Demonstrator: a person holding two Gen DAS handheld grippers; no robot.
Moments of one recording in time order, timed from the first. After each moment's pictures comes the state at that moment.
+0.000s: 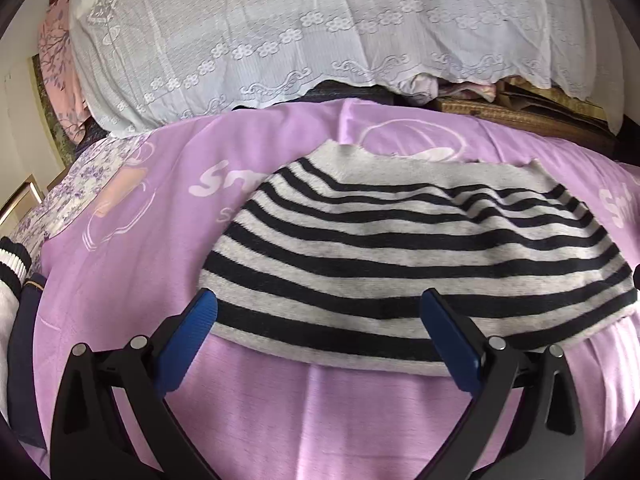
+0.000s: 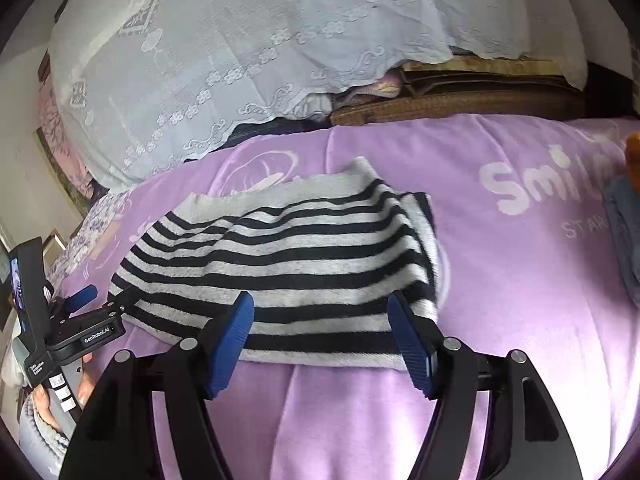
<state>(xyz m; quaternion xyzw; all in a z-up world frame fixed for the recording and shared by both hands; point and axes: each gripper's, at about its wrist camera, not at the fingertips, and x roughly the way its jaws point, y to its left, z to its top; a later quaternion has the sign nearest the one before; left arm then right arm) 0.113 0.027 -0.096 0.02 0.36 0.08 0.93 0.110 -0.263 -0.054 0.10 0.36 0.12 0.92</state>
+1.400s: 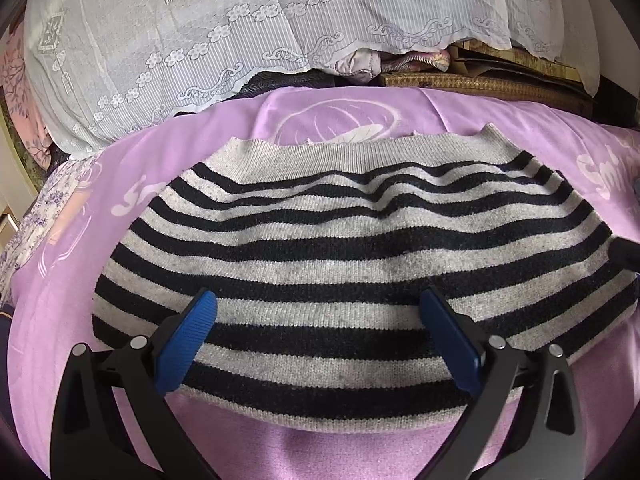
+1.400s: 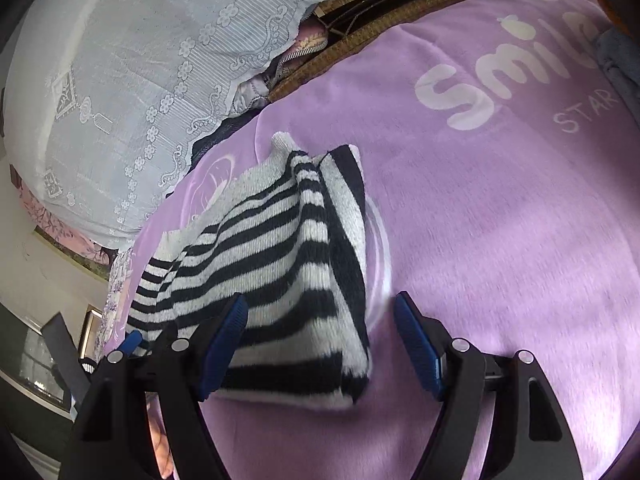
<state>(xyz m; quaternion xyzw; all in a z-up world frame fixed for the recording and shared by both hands) 0.152 -0.045 -0.122 0.05 0.38 0.04 0.92 0.164 -0.326 -0.108 0.27 0.42 0.12 0.86</state>
